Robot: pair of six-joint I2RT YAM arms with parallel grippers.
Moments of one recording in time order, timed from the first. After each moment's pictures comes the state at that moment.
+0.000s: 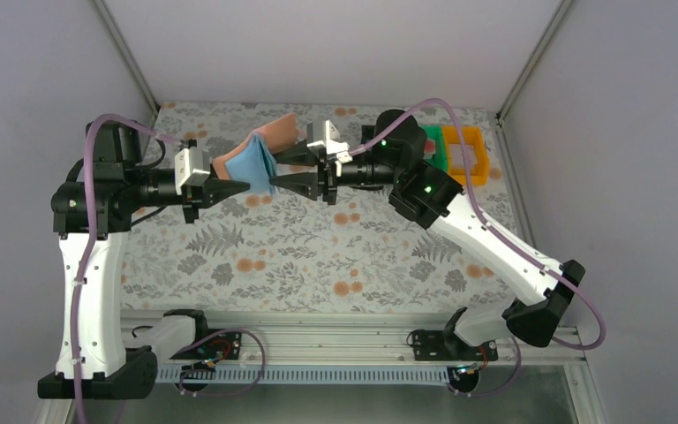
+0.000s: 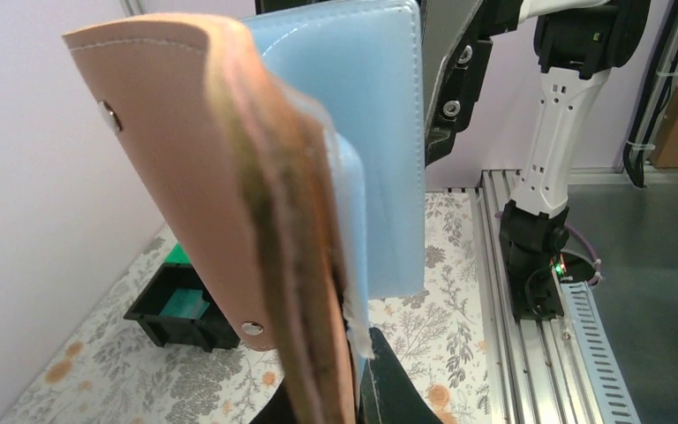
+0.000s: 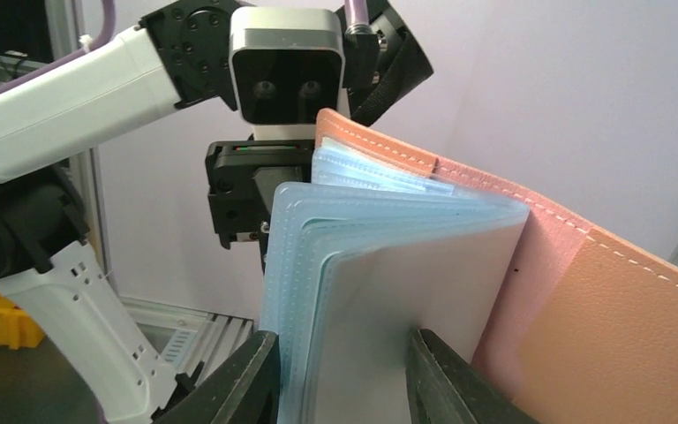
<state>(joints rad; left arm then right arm) -0.01 1.07 1.60 -1.25 1.27 0.84 0.87 1.40 1.53 -0.10 -0.77 -0.16</state>
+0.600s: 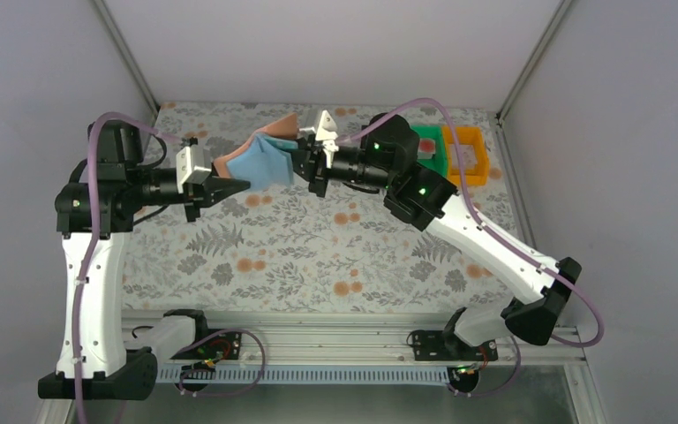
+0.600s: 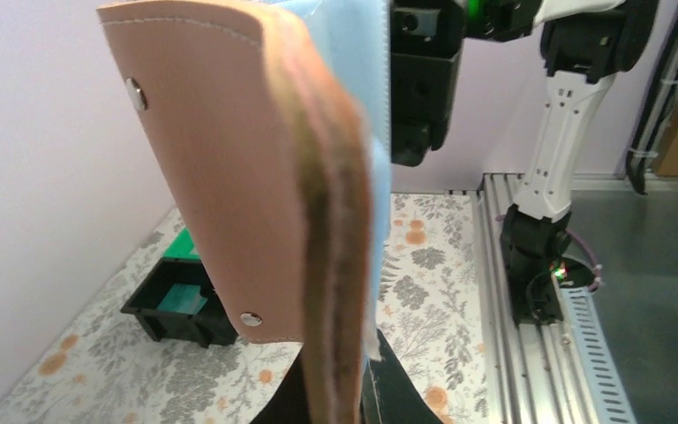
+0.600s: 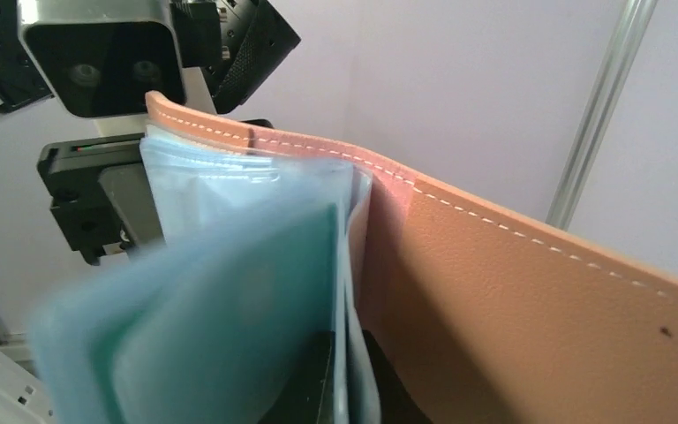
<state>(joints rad) 0.00 1.06 1.57 -1.23 1.27 0.82 0.91 1.41 1.53 -0.10 -0.48 -0.09</state>
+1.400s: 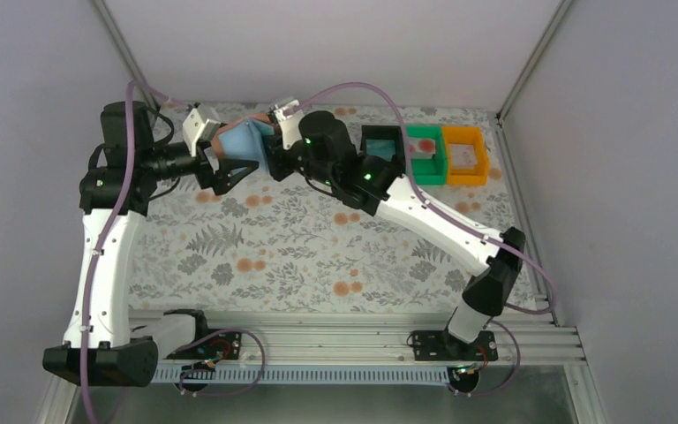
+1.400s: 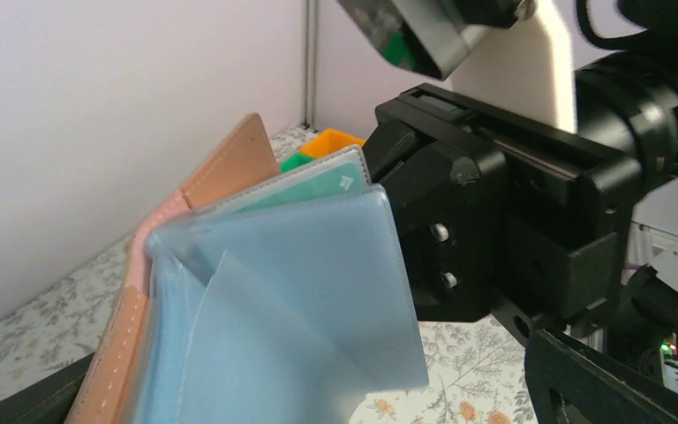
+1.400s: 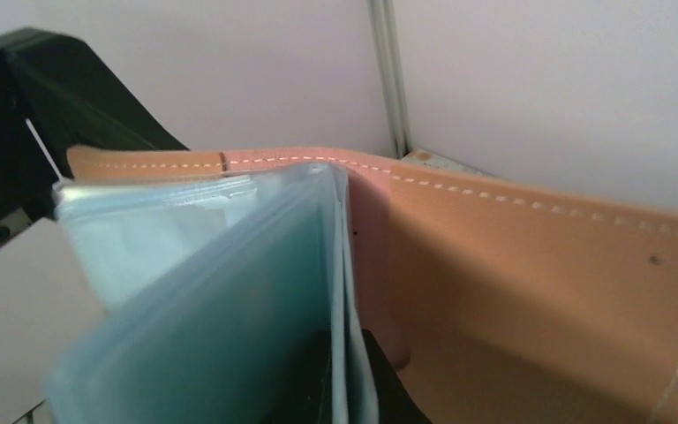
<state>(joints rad) 0.00 1.13 1.46 -0.83 1.02 0.36 0.98 1.68 1.74 -0.32 0.03 0.25</state>
